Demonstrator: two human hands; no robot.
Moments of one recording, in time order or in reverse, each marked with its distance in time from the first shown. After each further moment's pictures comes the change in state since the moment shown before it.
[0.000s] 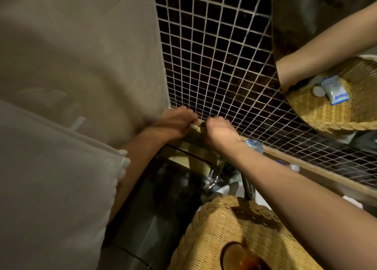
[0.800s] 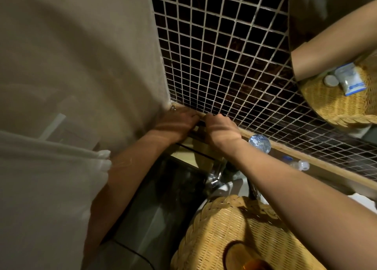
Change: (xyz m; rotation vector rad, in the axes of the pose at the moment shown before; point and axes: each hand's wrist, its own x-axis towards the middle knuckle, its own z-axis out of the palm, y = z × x) left_hand -0.004 0.000 0.037 0.097 -0.063 -0.002; right_hand 0.020 0.009 0.027 0.049 0.040 0.007
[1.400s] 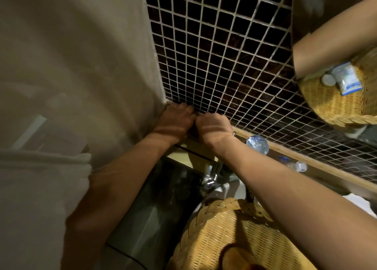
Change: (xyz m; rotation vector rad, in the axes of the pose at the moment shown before) left_hand 0.014 0.004 0.009 0.278 0.065 -0.005; right_hand 0.013 -0.012 0.012 -0.357 0.063 -0.140
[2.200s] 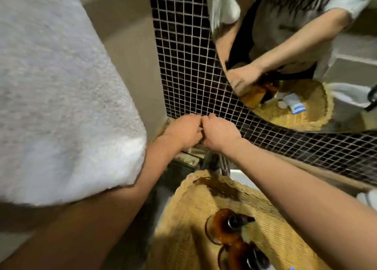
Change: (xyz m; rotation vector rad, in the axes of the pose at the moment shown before) left_hand -0.092 0.092 -0.152 -0.338 0.095 -0.183; right_hand -0.171 0.027 -0.100 0.096 0.233 -0.072
